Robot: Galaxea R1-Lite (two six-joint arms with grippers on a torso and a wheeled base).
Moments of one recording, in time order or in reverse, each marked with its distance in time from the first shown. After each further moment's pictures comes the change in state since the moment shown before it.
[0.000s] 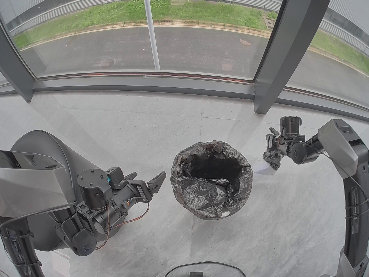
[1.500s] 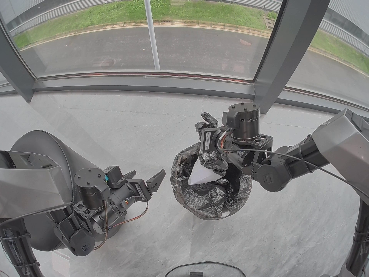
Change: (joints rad) left arm -0.003 -0.025 0.009 0.000 0.000 0.000; right arm 0.556 -0.328 0.280 -0.168 -0.104 0.117
